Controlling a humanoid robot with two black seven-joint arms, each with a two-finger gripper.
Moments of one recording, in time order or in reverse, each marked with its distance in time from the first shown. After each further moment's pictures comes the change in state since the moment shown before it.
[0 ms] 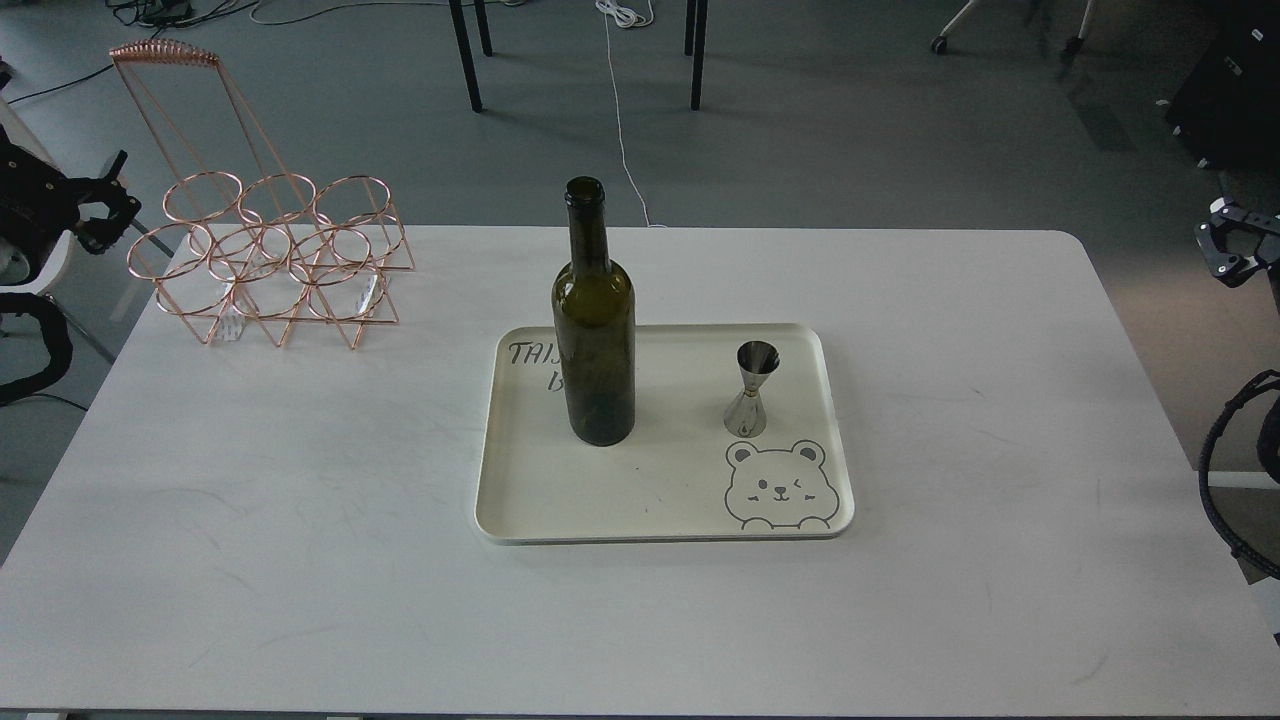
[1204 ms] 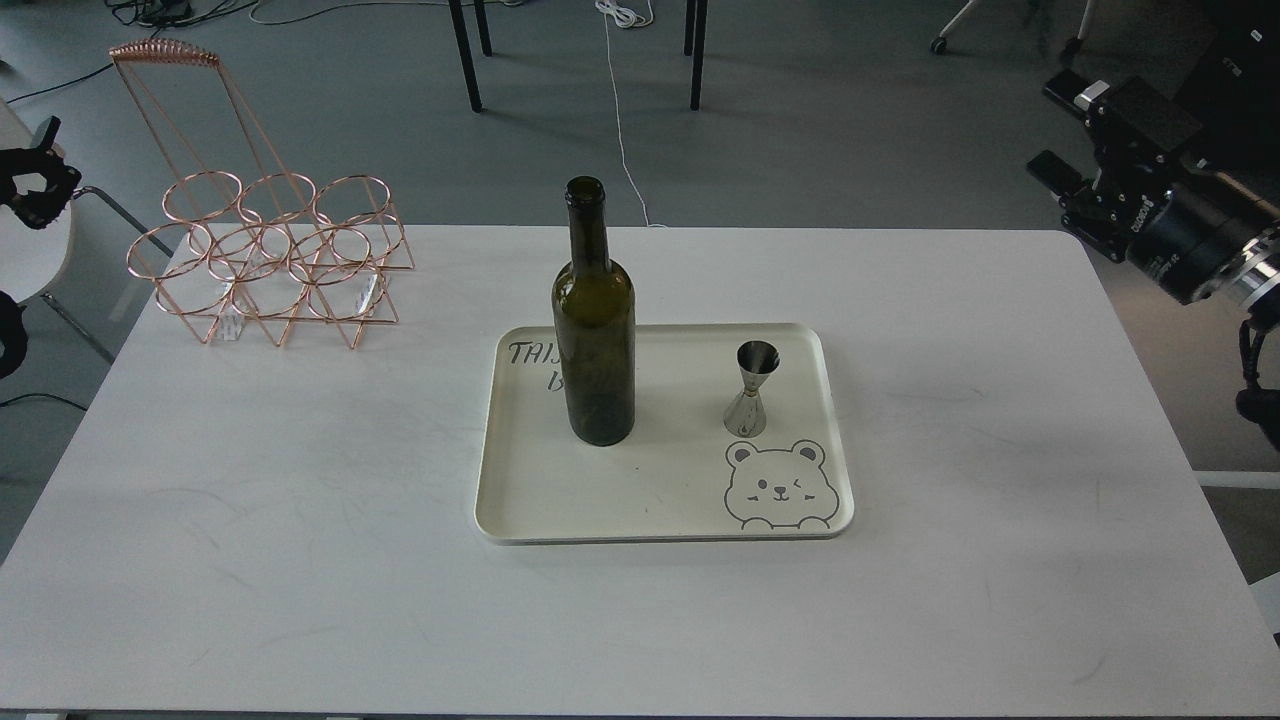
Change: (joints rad) left arm -0.009 0.057 -0.010 -0.015 0.004 -0.001 -0.064; right arm 0.088 -0.288 -0.171 0.689 -1.010 -0.378 0.000
